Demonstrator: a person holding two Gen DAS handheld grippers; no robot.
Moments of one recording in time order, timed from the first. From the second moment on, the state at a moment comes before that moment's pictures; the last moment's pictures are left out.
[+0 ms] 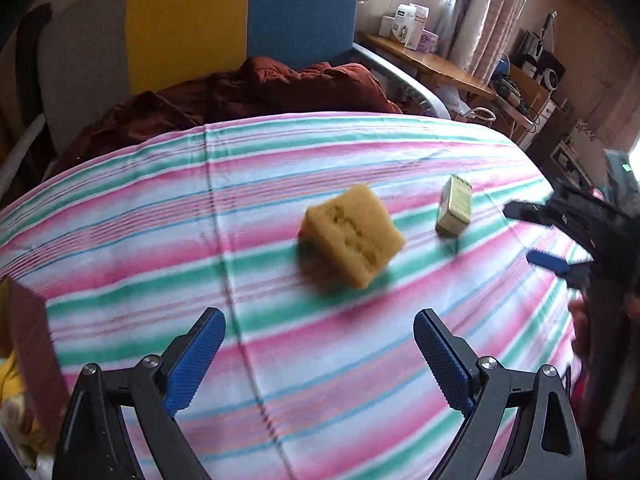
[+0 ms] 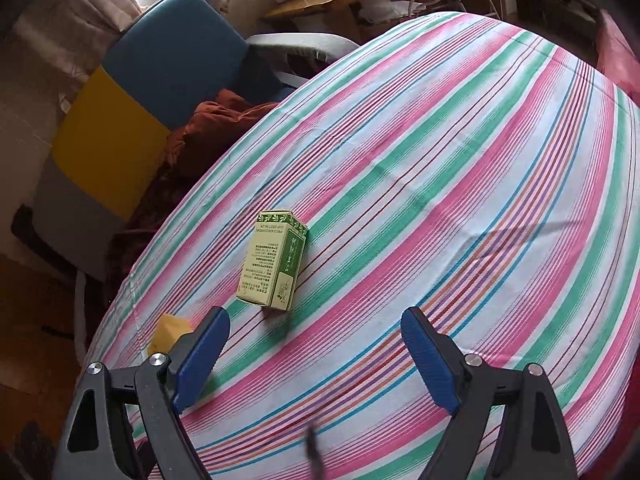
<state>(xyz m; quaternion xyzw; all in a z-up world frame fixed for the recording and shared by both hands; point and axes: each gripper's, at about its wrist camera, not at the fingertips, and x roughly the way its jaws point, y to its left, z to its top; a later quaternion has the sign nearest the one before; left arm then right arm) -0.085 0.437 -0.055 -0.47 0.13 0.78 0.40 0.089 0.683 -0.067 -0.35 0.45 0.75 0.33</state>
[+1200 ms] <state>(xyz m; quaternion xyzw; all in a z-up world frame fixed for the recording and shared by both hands) -0.124 0.473 -0.095 -0.48 0.14 0.76 0.41 0.055 0.648 -0.072 -0.46 0.35 0.77 0.28</state>
